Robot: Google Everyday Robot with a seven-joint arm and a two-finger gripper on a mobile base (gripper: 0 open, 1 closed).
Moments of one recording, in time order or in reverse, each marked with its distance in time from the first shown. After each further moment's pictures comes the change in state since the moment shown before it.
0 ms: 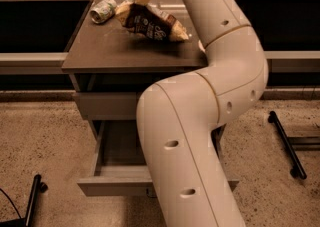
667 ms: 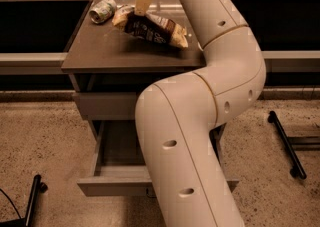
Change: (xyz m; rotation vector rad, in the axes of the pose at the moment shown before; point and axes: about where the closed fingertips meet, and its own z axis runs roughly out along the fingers) arm -0.002 0.000 0.008 0.000 0.015 0.000
